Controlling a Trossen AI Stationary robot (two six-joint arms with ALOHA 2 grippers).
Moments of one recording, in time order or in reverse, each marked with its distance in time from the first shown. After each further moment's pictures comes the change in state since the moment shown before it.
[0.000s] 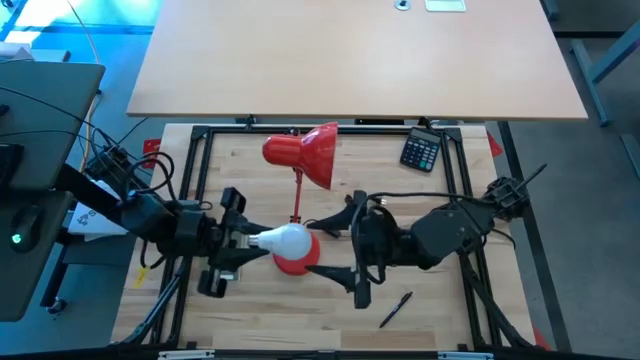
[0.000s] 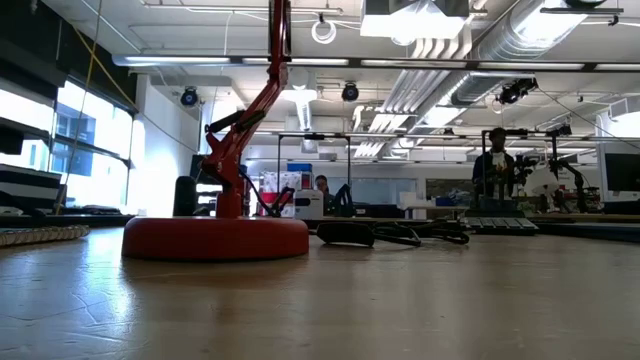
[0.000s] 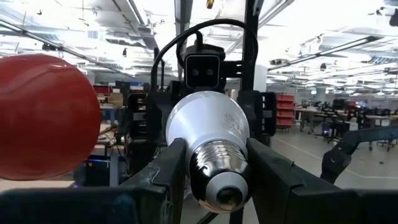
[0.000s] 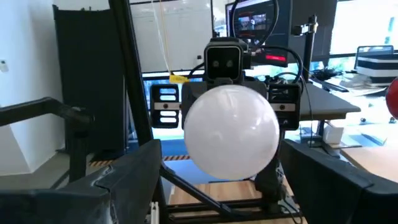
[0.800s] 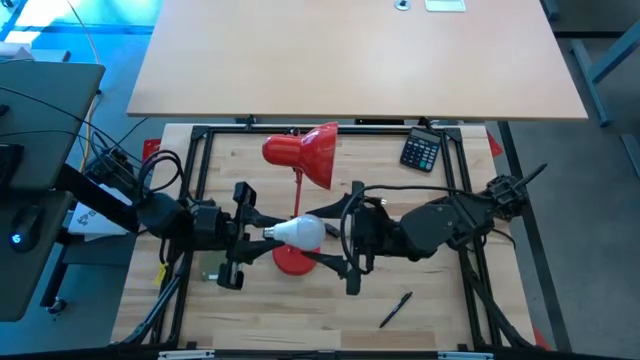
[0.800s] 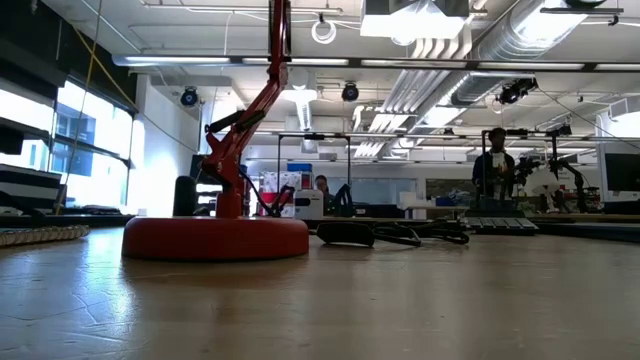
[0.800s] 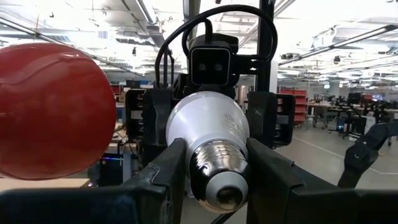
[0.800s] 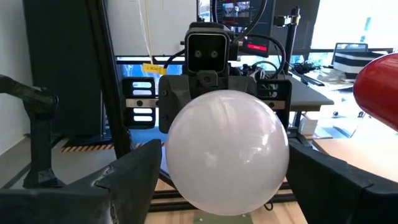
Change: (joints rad) left arm 0.090 0.030 0.000 0.004 0.036 -0.003; right arm -0.033 0.000 0.000 -0.072 0.015 -0.026
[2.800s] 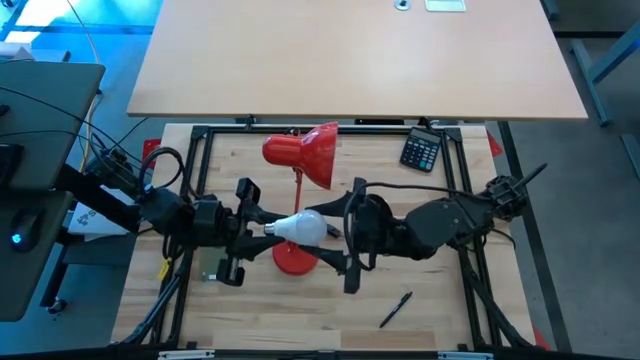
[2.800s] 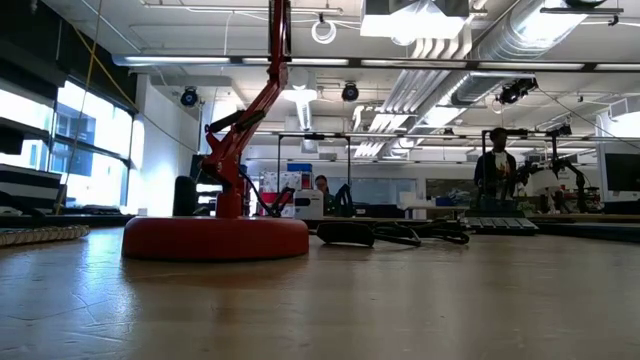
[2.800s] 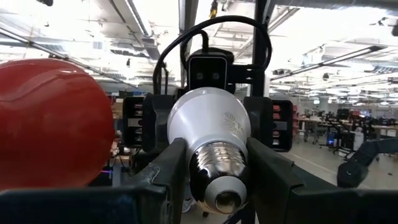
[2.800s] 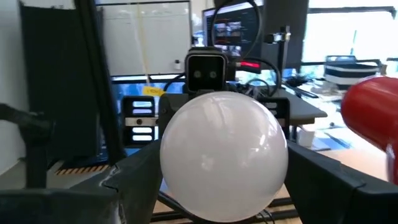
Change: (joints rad) left arm 0.043 0.005 0.000 0.057 0.068 -0.023; right arm 0.020 -0.001 0.000 0.095 0.015 -0.012
